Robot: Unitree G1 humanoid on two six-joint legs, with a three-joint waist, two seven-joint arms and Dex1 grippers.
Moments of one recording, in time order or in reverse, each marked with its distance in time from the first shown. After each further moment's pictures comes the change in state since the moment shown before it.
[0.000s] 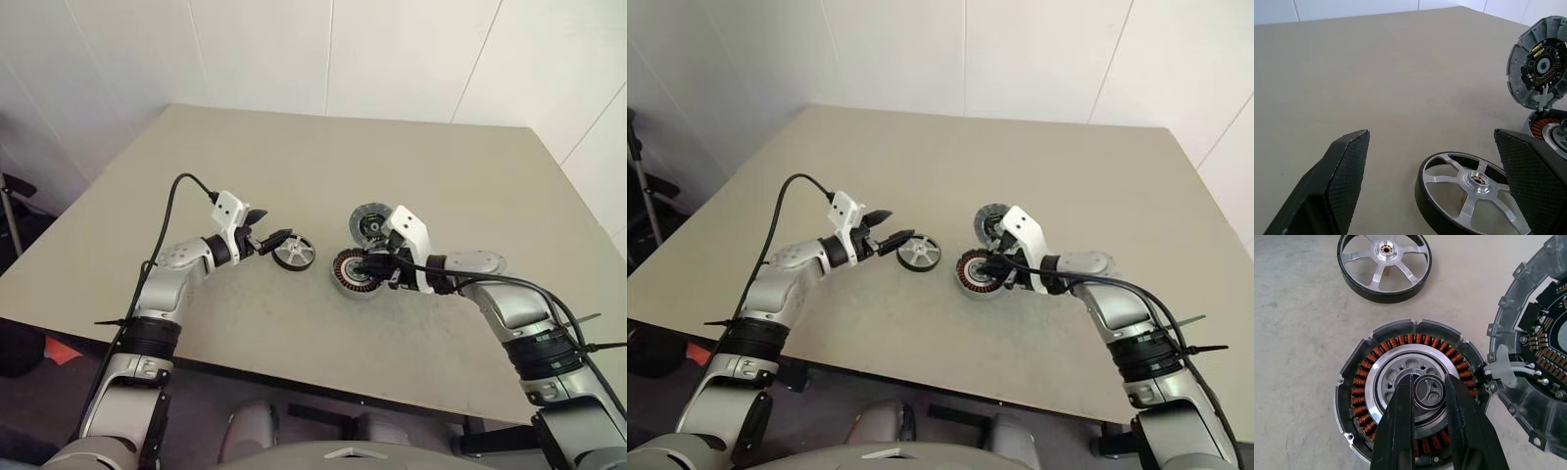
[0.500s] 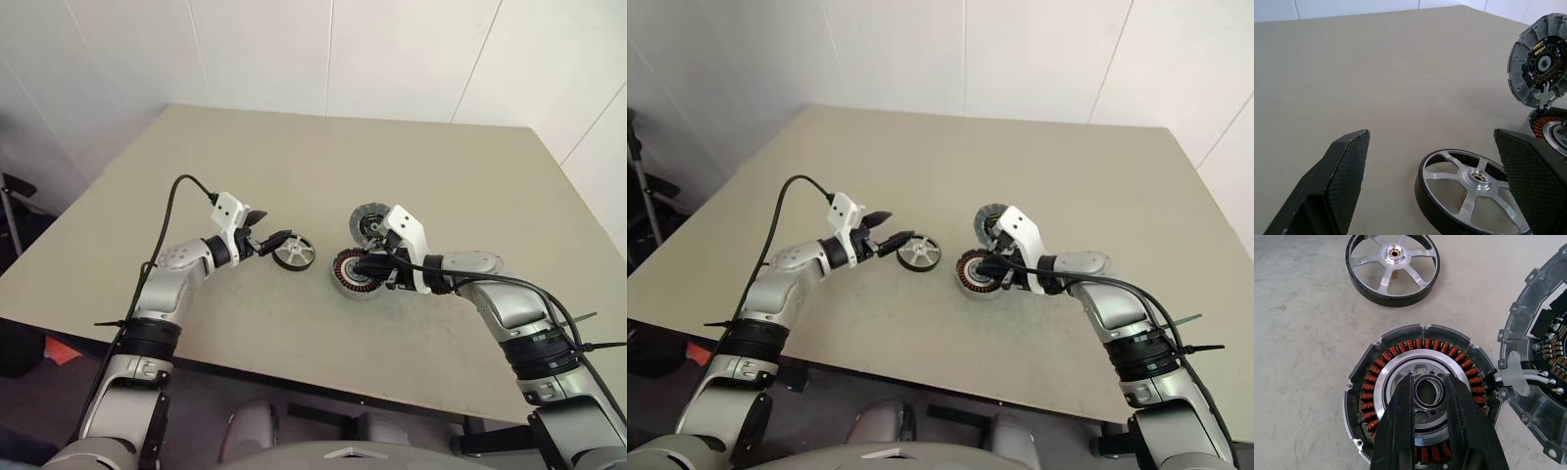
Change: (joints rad) left arm 0.006 0.000 0.000 0.000 0.000 0.000 0.001; right arm 0.000 0.007 0.002 -0.016 0.000 0.023 0.009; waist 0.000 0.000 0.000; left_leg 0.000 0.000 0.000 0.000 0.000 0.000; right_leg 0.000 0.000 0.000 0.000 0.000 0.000
